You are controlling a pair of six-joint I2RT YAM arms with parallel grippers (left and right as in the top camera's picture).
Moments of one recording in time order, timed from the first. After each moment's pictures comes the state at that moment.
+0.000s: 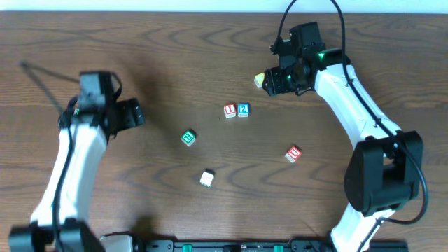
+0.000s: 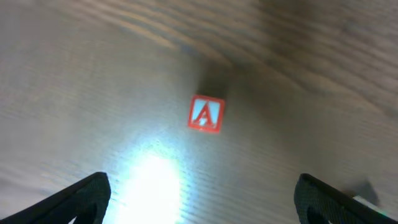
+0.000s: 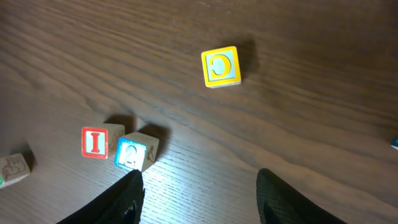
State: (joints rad) left arm 0.06 1.48 1.08 -0.76 -0.09 -0.19; right arm 0.22 1.93 1.56 -0.79 -0.23 0.03
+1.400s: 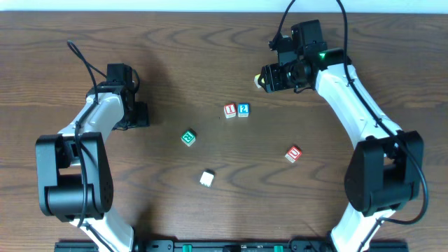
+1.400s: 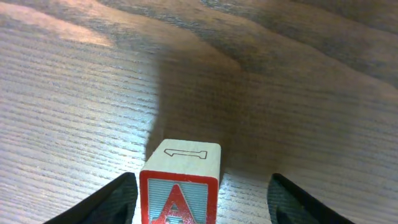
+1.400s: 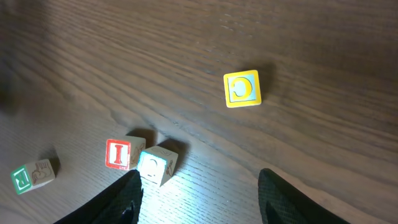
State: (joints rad) left arm 0.05 1.87 1.13 -0.63 -0.11 -0.09; right arm 0.22 1.93 1.56 -0.74 -0.31 0.03
